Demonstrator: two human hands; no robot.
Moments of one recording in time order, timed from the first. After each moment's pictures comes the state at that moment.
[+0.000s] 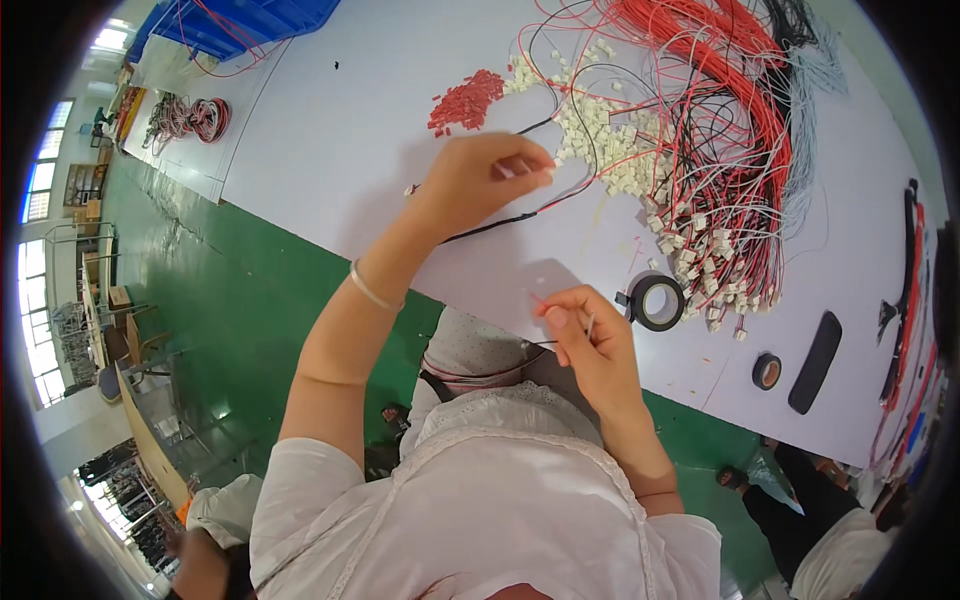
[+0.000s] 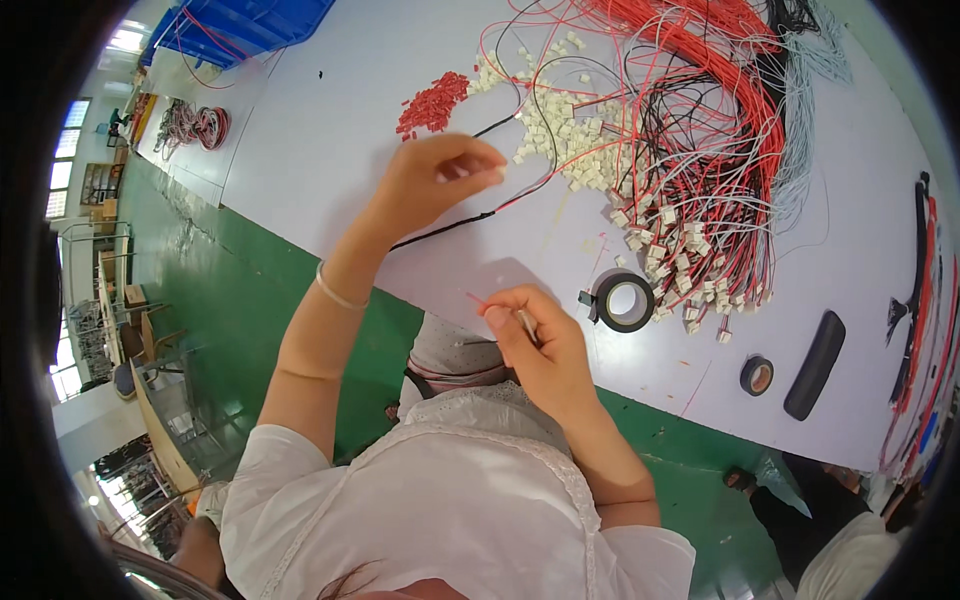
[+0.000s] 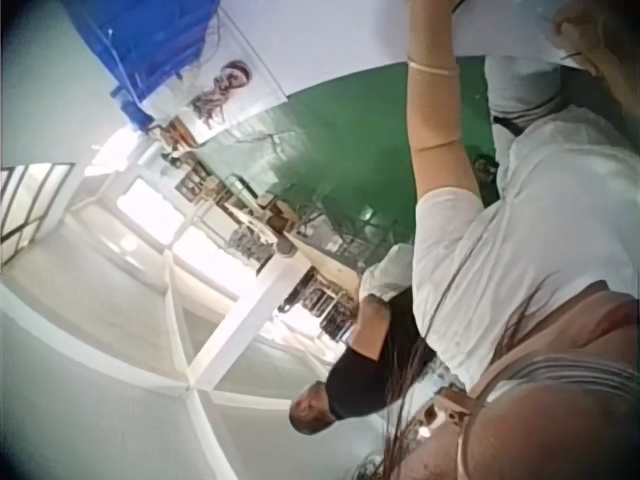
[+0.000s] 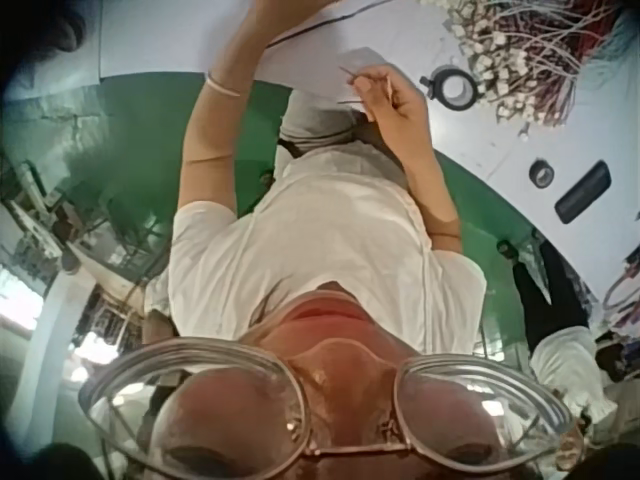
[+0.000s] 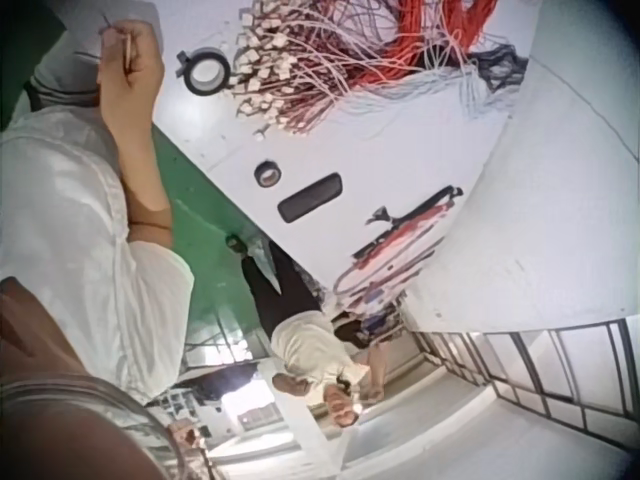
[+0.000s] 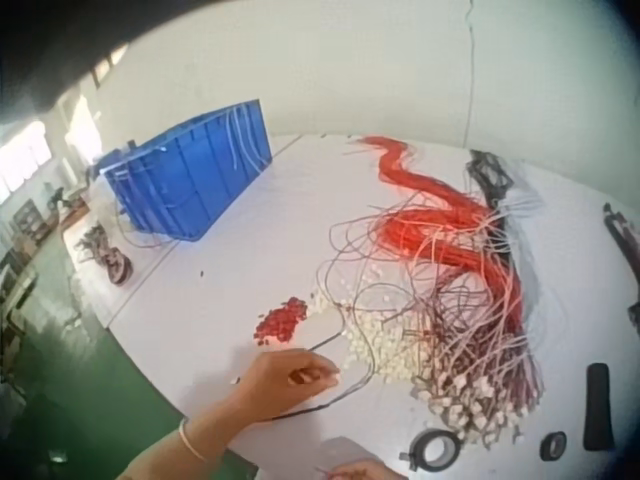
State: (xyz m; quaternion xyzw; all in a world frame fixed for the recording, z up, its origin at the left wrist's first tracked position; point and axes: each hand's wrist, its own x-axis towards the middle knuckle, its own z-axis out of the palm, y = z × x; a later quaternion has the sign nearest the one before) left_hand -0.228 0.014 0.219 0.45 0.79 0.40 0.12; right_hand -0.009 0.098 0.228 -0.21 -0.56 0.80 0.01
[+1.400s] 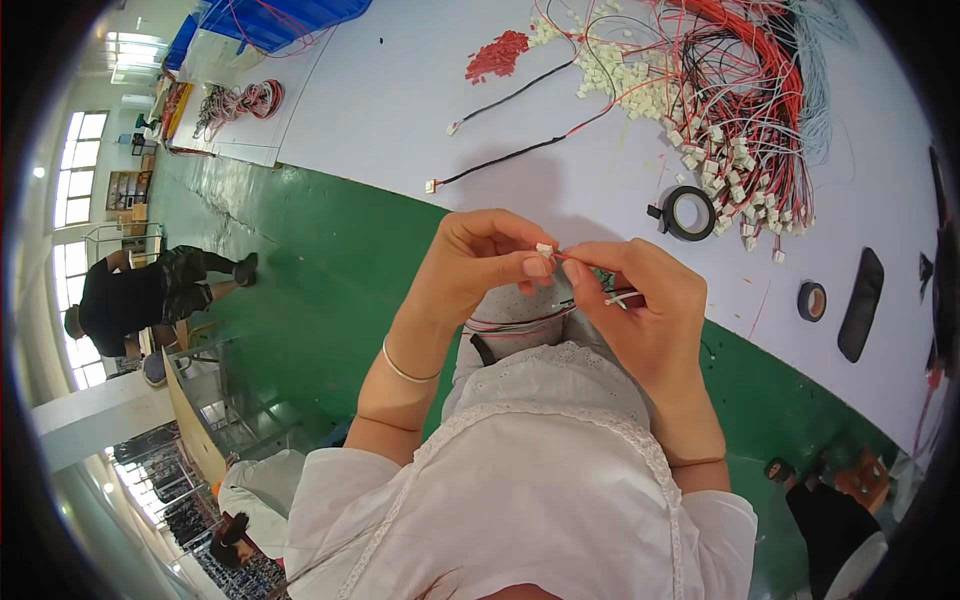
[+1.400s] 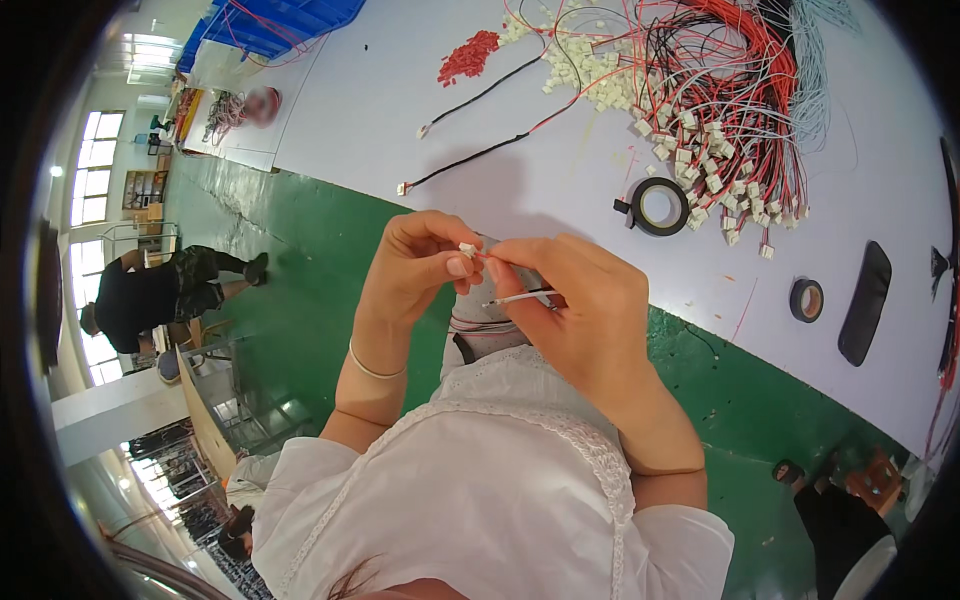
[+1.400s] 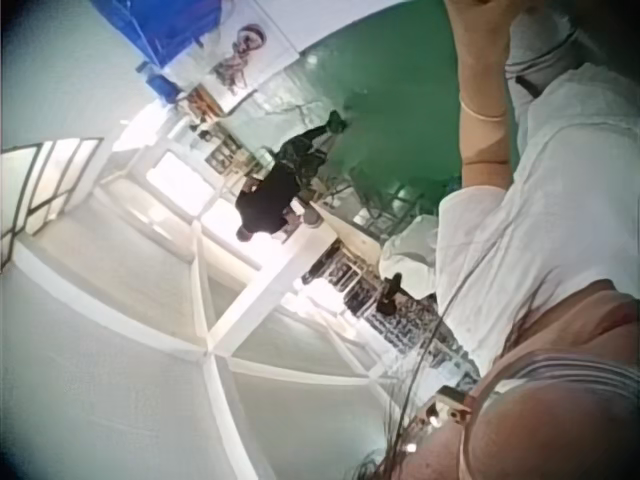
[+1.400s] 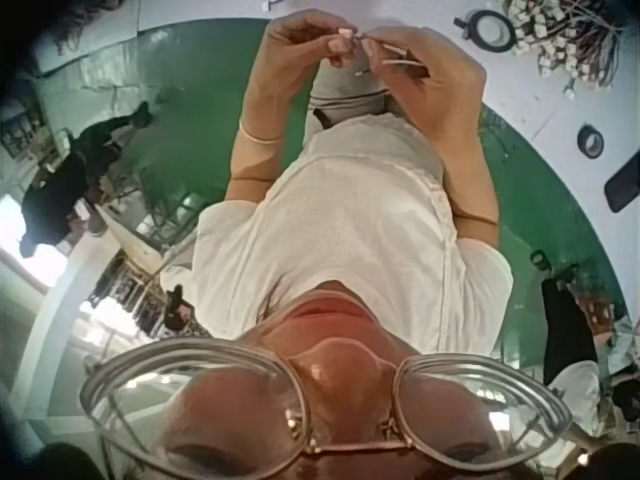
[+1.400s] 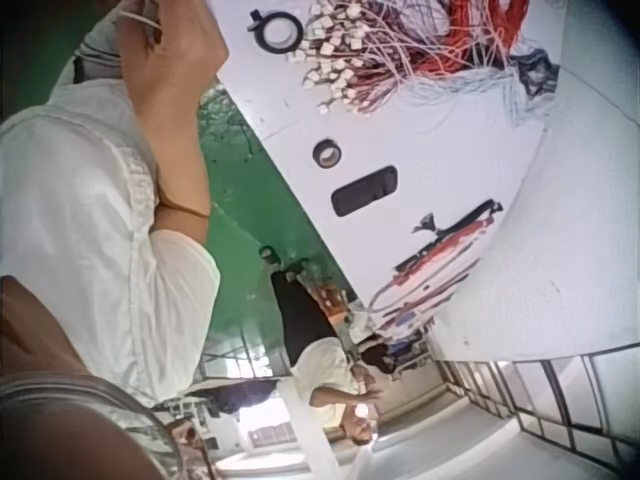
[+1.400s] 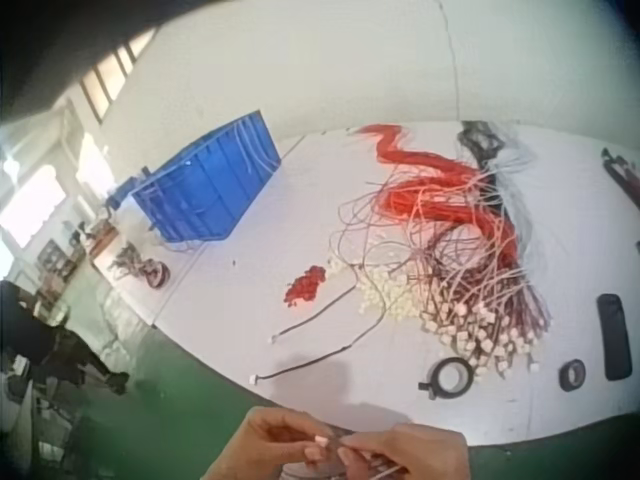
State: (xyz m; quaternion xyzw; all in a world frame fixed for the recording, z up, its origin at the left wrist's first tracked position) left_hand -0.084 -0.080 0.266 0.15 0.56 0.71 0.40; right_hand 0.033 0.079 0.285 -0.10 -0.80 0.54 0.25
